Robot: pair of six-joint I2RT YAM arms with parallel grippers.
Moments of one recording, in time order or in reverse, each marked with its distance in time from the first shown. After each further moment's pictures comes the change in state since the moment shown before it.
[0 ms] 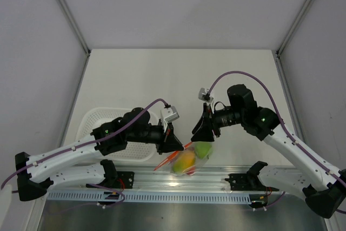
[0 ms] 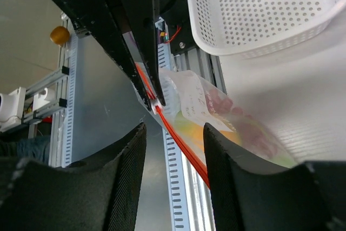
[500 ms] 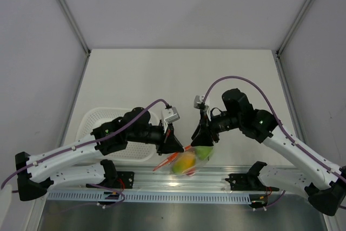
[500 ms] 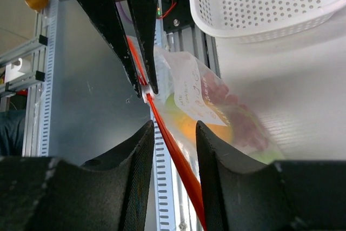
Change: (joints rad) left arm 0.000 0.004 0.006 -0.004 0.035 0.000; right arm 0.091 0.000 -0.001 -0.059 0.070 -0.115
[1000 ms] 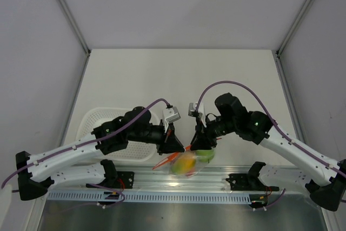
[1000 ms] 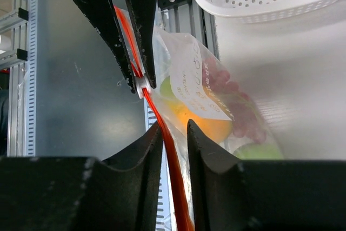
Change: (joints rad) left arm 0.000 0.010 0.012 0.000 0.016 0.000; right arm 0.098 0.024 0.001 -0.058 0.096 -0.058
